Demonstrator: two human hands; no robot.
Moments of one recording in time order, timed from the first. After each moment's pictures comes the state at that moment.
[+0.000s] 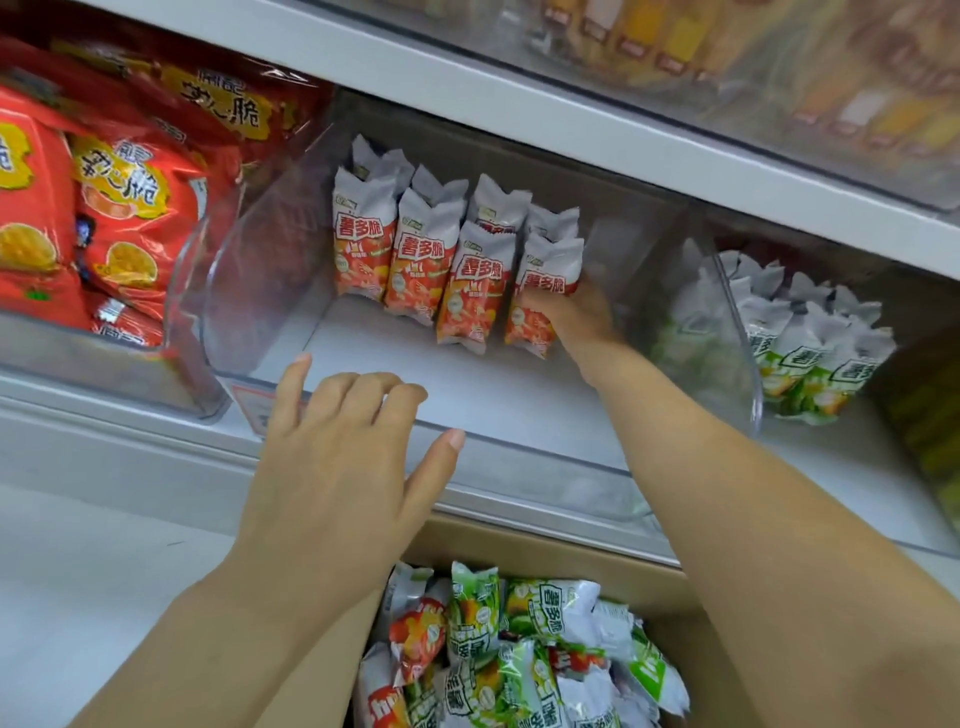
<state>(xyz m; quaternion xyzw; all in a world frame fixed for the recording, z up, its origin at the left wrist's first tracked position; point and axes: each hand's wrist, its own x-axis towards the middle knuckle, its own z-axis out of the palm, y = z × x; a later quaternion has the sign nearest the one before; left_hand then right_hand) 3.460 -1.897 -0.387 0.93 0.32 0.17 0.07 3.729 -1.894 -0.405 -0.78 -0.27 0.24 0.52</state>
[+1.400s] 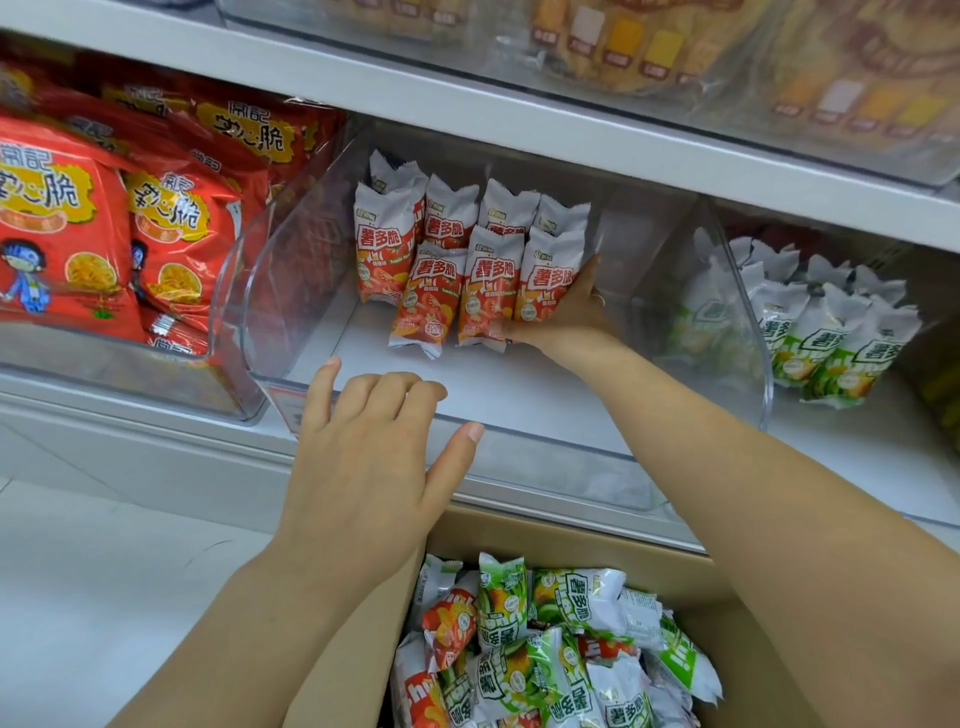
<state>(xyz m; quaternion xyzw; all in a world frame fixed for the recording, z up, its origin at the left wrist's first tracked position) 3.459 -1.896 -0.393 0.93 0.31 0.20 0.05 3.706 -1.889 -0.400 -0.90 -0.26 0.19 0.29</state>
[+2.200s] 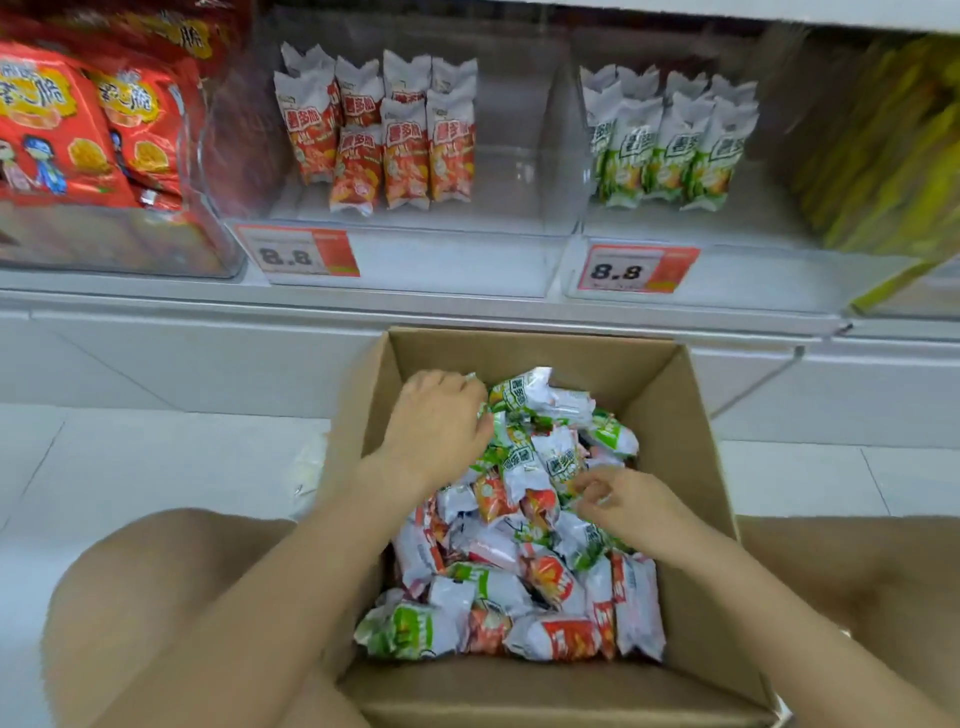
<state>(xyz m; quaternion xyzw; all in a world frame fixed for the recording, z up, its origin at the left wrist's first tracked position) 3.445 -2.042 -0.445 0.97 0.20 -0.02 0.10 3.559 -2.249 -0.467 -0.86 -0.33 0.38 0.09</state>
